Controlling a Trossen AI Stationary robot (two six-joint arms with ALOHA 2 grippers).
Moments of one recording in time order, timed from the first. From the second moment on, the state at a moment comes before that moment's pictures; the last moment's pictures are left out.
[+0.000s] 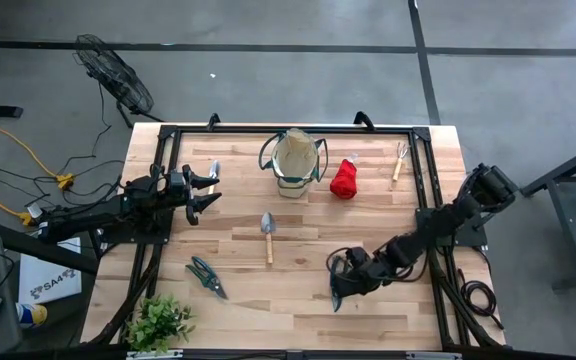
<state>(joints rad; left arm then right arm) 0.20 0.01 0.01 0.02 -0.07 -0.21 0.57 1.59 0.81 -0.23 -0.01 1.87</state>
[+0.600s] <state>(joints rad) 0.20 0.01 0.01 0.02 -0.07 -0.21 0.49 1.59 0.81 -0.38 0.07 1.85</state>
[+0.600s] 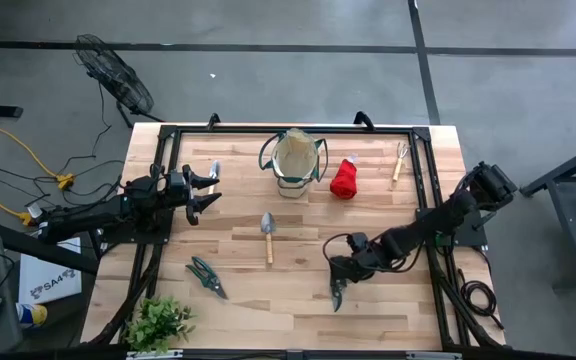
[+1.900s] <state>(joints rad) 0.20 0.01 0.01 0.02 -0.07 -0.21 0.43 1.69 0.81 -0.40 0.05 1.80</state>
